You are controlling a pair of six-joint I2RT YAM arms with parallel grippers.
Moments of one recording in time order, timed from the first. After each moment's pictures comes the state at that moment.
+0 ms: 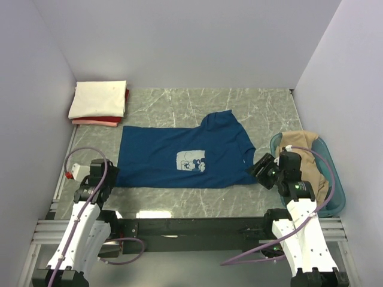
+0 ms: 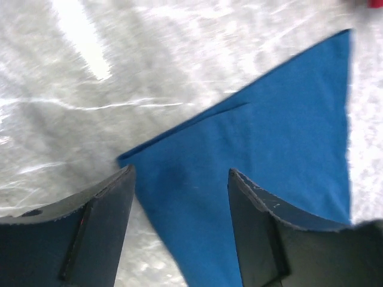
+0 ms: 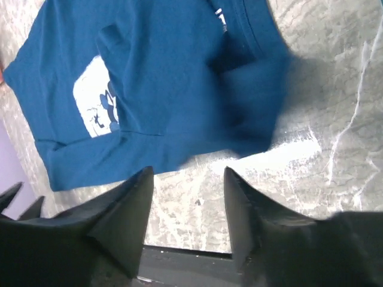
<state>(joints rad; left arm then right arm) -0.04 0.59 0.35 -0.62 -0.39 -1.25 -0.02 0.60 0.52 -0.72 -0.26 0.72</state>
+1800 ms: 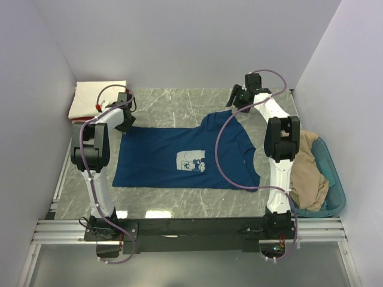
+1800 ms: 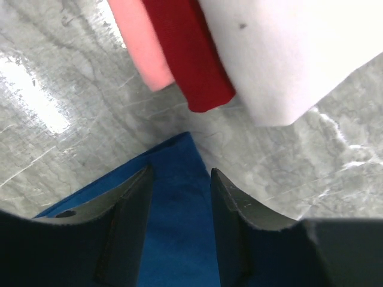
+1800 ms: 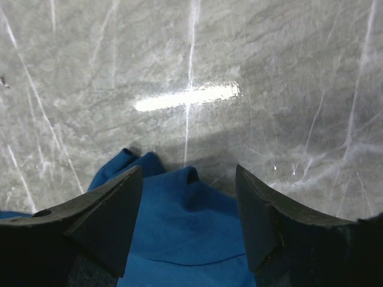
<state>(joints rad) -0.07 2.06 1.47 -0.49 -0.42 -1.12 0.09 2.29 1.94 -0.51 -0.15 0.44</state>
